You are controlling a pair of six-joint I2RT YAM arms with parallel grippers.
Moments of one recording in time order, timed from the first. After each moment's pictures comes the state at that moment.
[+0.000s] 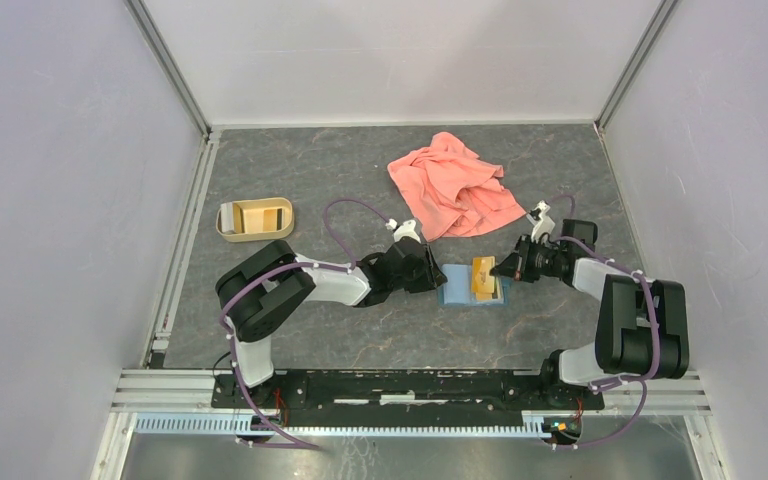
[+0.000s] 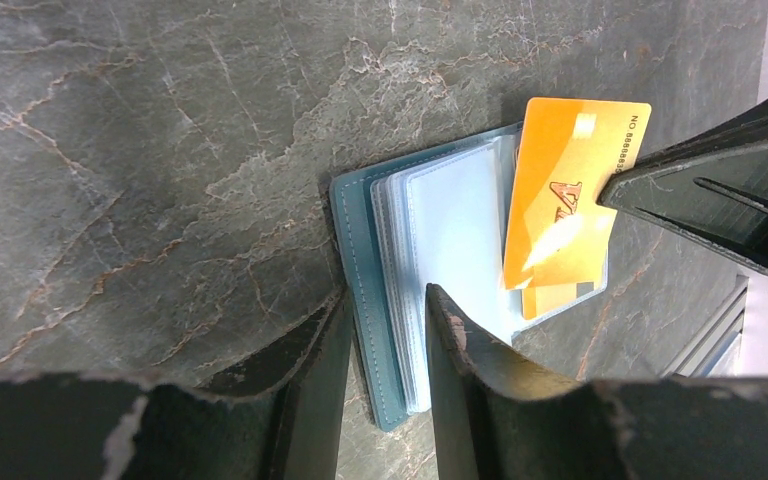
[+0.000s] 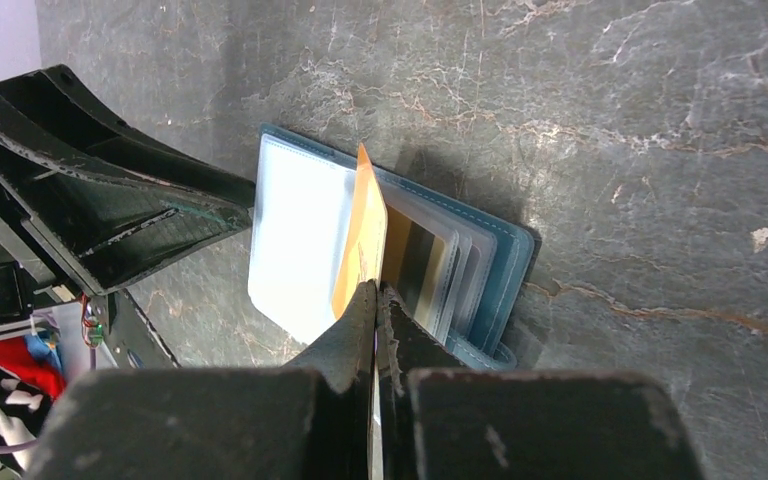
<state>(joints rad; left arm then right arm) -0.96 1.86 0.88 0.33 -0.09 -0.96 -0.15 1.44 0.53 -0.07 -0.85 0.09</state>
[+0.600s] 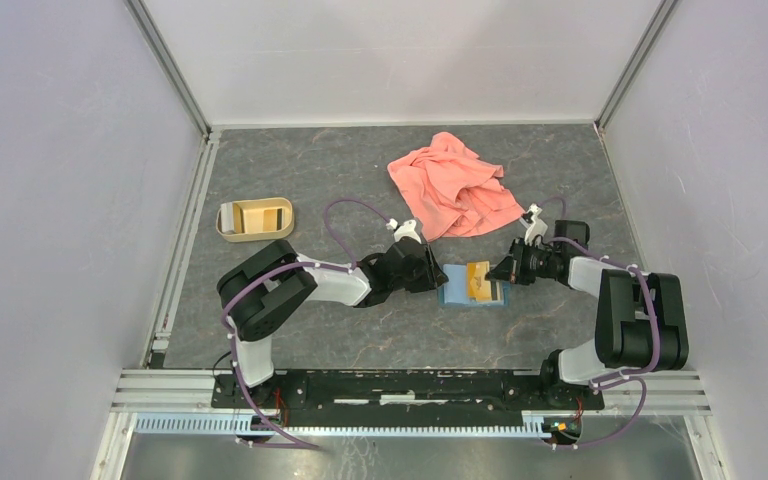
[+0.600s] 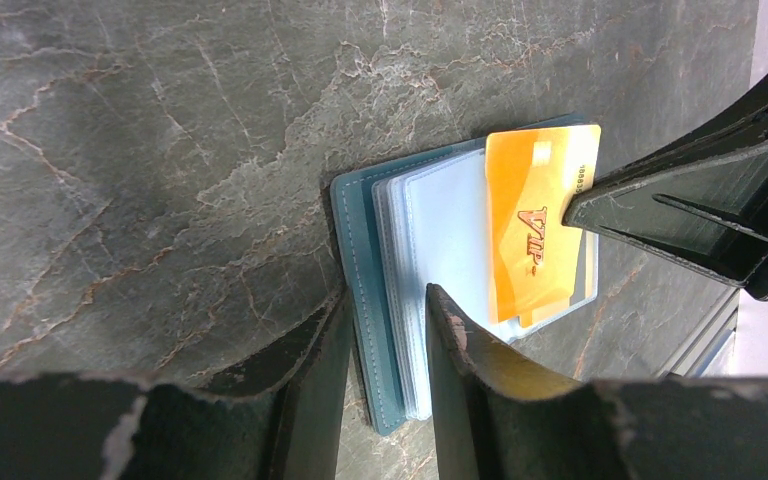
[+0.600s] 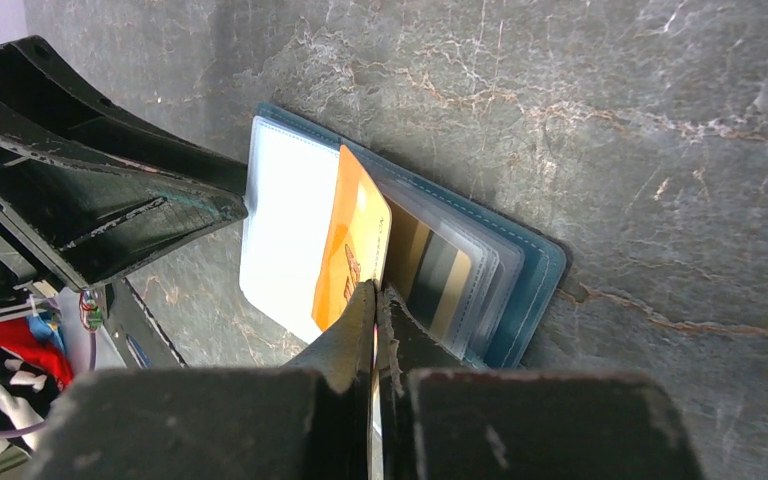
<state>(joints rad) -0.96 1.87 0.88 0.35 -0.08 -0.96 -0.11 1.48 0.53 -0.07 -0.84 0.10</state>
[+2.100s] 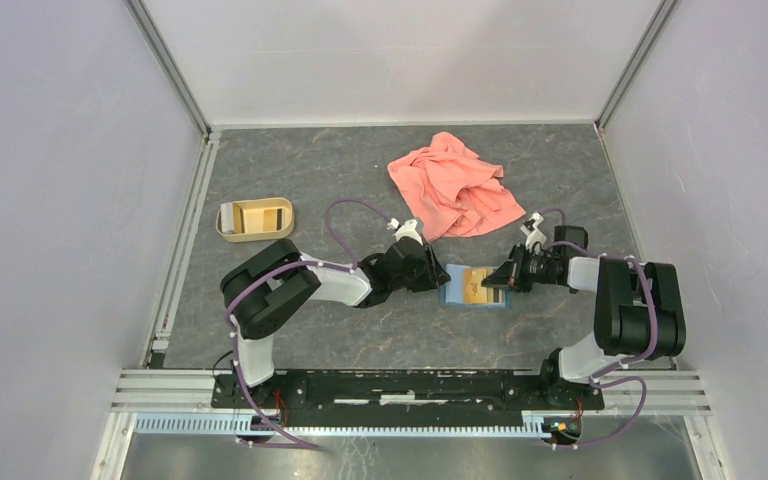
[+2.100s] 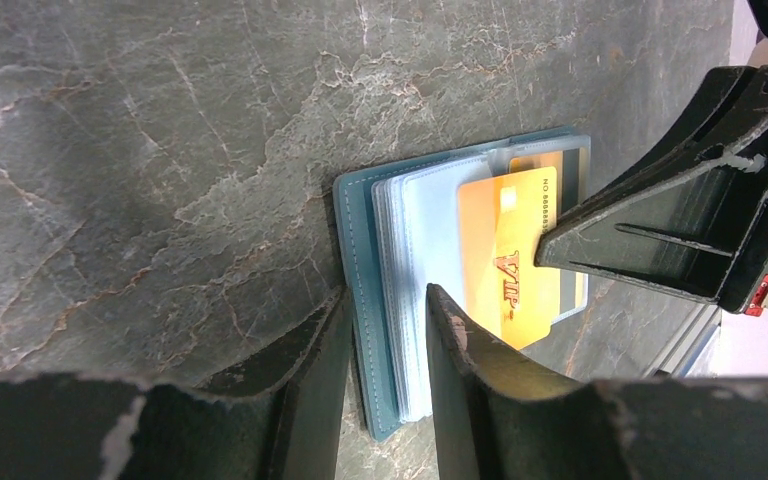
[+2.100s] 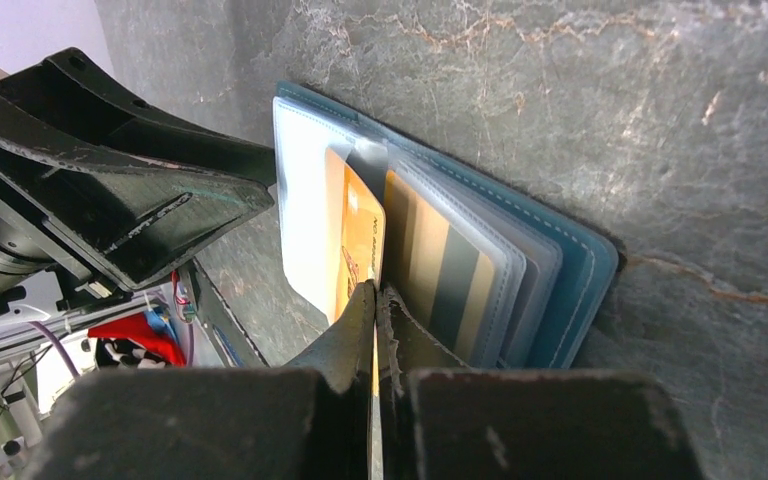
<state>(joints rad) -0.96 1.88 0.87 0.40 -0.05 -0.96 -0.13 1.54 0.50 -0.07 -0.90 0.23</state>
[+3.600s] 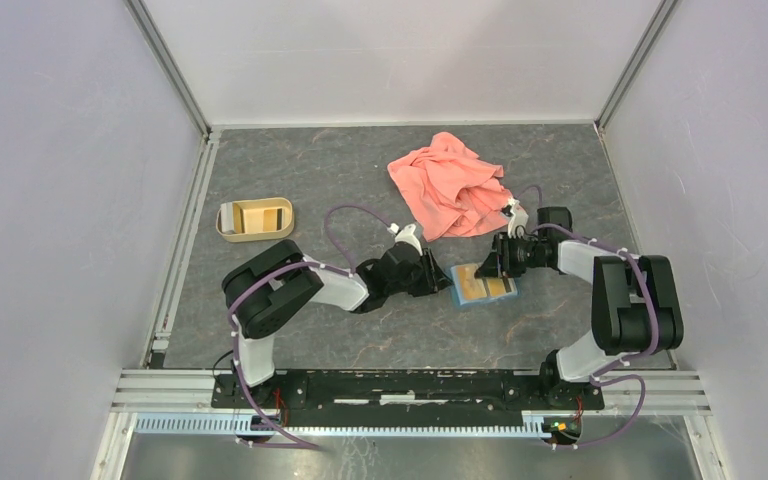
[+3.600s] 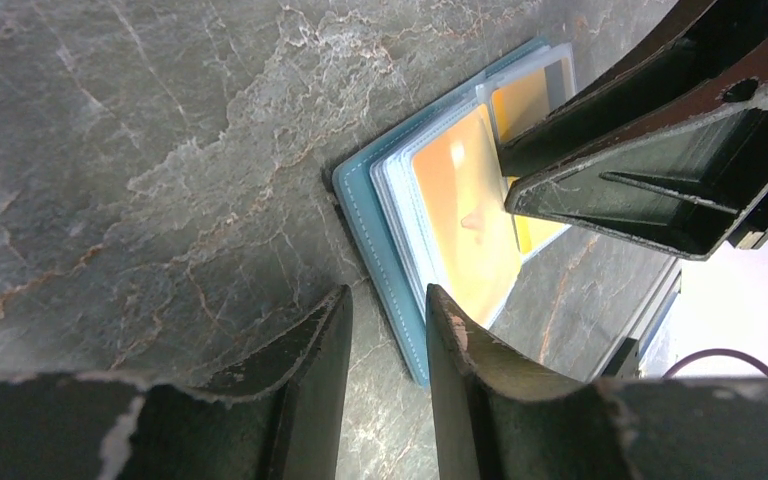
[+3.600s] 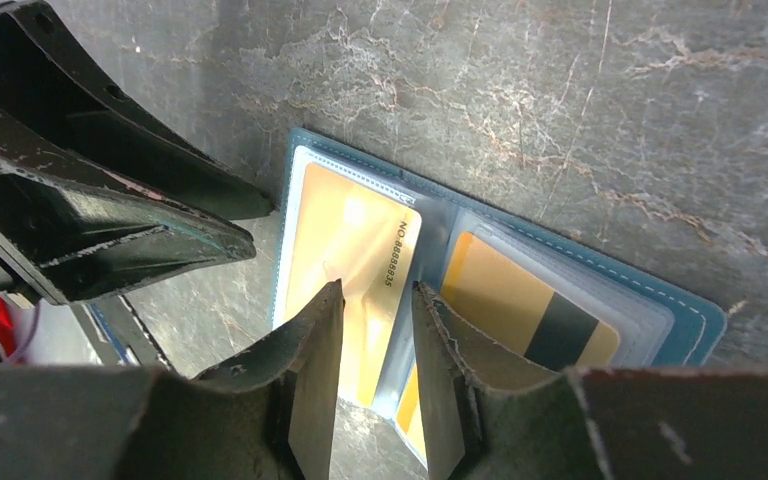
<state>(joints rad) -0.96 1.90 0.82 0.53 0.01 -0.98 -0.01 1.57 0.66 -0.19 -0.81 -0.03</state>
